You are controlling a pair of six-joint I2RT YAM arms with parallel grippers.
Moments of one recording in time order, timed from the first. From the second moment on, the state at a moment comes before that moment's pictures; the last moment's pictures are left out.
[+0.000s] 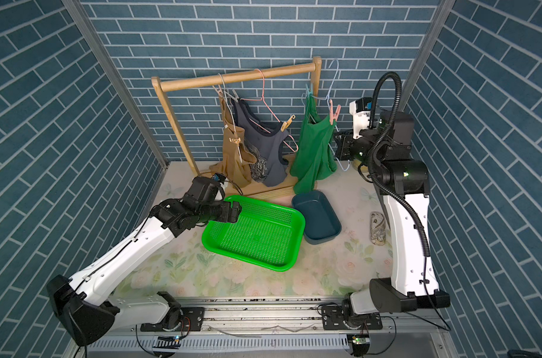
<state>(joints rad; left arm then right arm) -0.61 1.28 1.26 -0.80 -0.10 -0.36 0.16 1.42 2.09 -0.95 -0.34 0.10</state>
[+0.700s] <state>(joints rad) -0.59 1.33 1.55 -0.92 -0.07 -0.42 0.16 1.28 2.43 -1.07 -0.60 0.30</state>
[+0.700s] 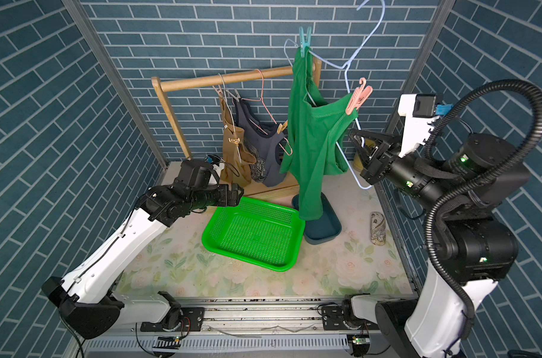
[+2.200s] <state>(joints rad) -0.05 1.49 1.88 -1.15 0.38 -0.57 1.03 1.18 1.14 -0.46 0.00 -0.14</state>
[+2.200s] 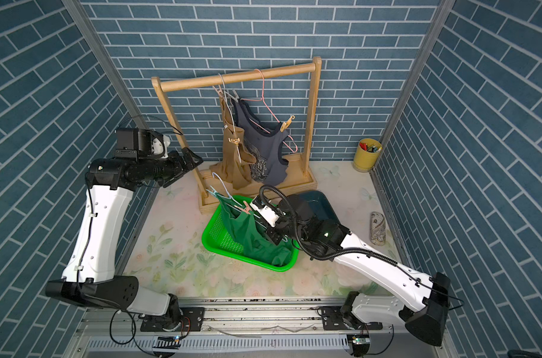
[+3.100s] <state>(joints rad) 0.03 1.51 1.60 -1.05 0.66 -0.61 1.31 1.25 0.95 -0.02 0.62 -0.61</state>
